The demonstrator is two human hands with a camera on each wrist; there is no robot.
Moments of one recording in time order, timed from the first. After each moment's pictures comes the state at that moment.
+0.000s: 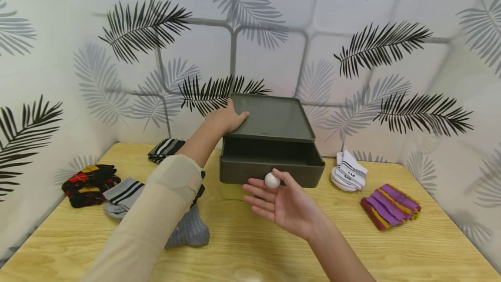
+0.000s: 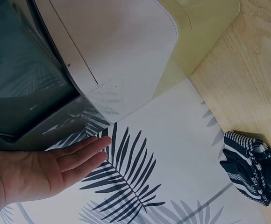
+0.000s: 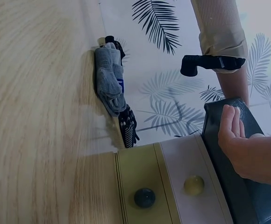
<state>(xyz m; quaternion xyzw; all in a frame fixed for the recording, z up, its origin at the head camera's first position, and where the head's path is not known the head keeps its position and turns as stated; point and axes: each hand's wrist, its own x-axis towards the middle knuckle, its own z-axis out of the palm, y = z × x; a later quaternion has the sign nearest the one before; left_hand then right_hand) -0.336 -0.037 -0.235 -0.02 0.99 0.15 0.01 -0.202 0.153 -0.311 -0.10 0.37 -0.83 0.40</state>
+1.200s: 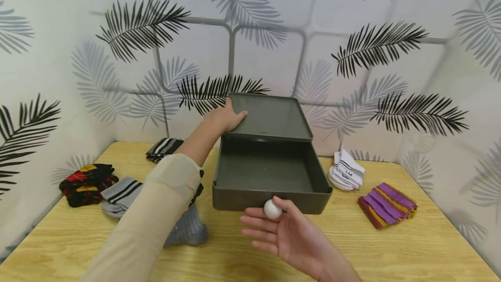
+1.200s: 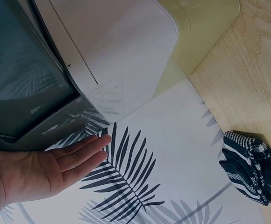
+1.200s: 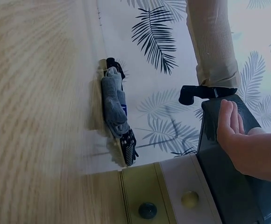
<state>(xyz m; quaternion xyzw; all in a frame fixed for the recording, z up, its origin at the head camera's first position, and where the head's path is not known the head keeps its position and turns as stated) -0.336 -0.036 -0.235 -0.02 0.99 0.15 0.01 -0.153 0.163 -0.319 -0.15 0.34 -0.81 0.46</state>
